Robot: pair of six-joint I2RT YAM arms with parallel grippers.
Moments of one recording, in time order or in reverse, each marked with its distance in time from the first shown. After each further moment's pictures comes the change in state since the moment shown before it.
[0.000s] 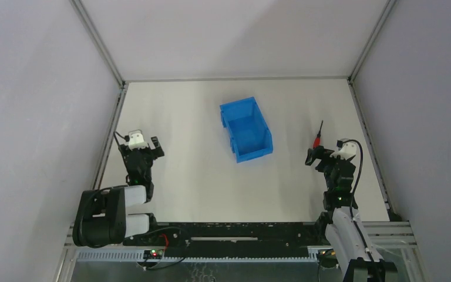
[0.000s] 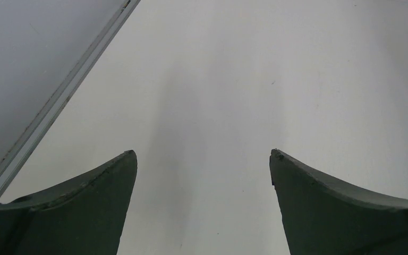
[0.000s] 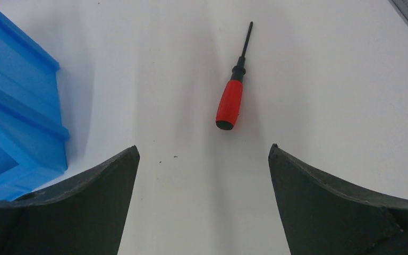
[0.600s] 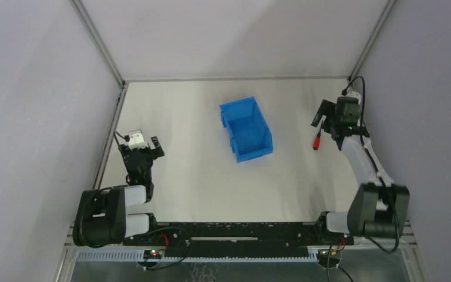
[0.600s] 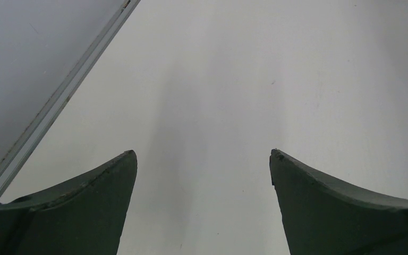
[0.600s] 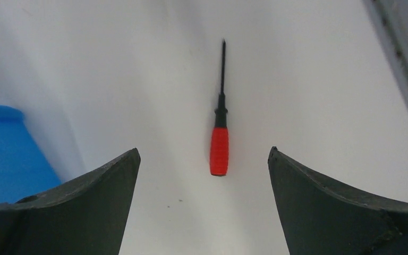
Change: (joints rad) left arm 0.000 0.000 0.000 0.000 0.000 0.000; right arm -0.002 0.594 0.825 -0.589 0.124 0.057
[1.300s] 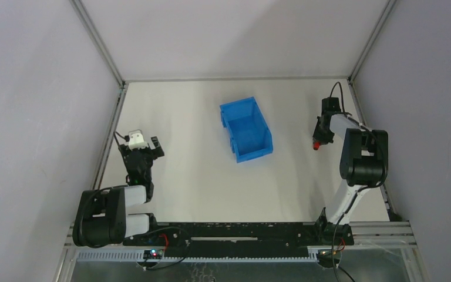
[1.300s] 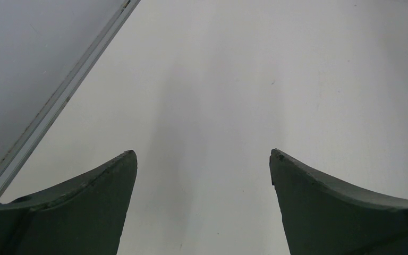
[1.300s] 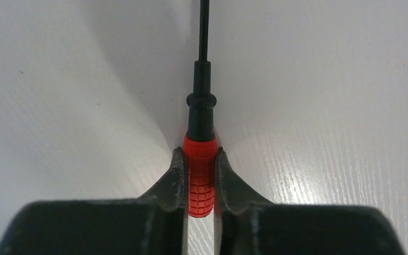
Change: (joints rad) left arm 0.000 0.000 0.000 0.000 0.000 0.000; right arm -0.011 0.590 0.229 -0.208 0.011 -0.006
